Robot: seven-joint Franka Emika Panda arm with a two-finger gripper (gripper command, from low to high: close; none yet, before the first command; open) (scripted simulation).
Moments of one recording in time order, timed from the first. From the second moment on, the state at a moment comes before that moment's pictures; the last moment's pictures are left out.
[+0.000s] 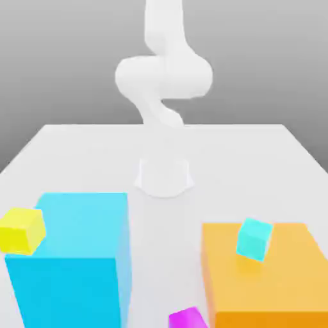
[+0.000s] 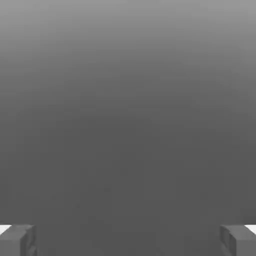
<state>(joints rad) -0.06 -0.72 0.05 -2.30 -0.03 2.32 0.90</state>
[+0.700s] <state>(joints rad) -0.31 -0.02 0.33 -2.30 -0.35 2.47 1.83</state>
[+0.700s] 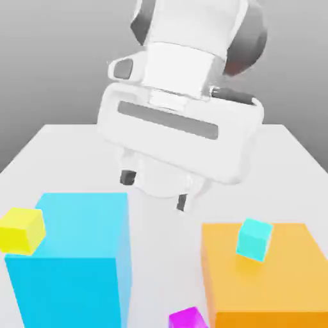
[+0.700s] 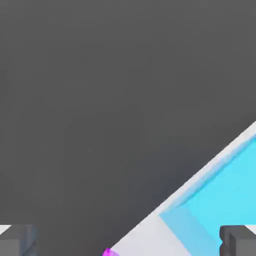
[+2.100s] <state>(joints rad) -0.23 0.54 0.30 -2.12 -0.41 2.54 1.94</state>
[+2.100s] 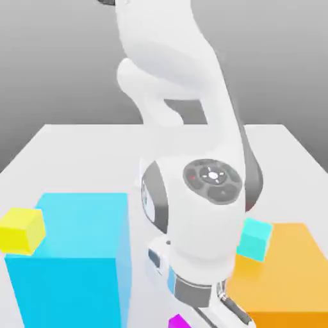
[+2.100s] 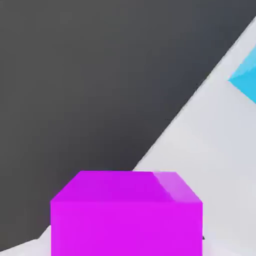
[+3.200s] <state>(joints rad) -0.47 0.05 0.13 -2.00 -0.01 2.04 2.07</state>
